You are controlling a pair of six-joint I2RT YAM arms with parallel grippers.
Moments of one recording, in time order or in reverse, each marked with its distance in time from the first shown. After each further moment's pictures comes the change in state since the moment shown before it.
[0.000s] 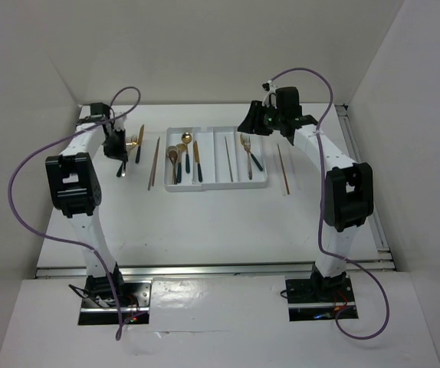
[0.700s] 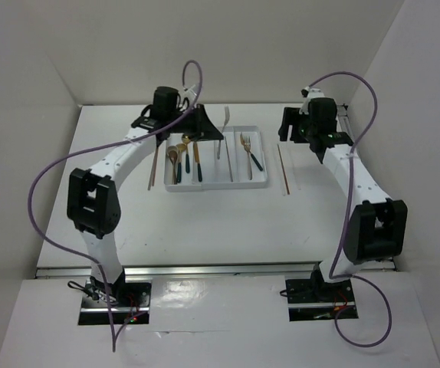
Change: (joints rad) left arm -0.473 -0.289 -0.069 0.435 0.623 -0.656; right arm -0.131 -0.323 -0.274 -0.018 0.373 -0.241
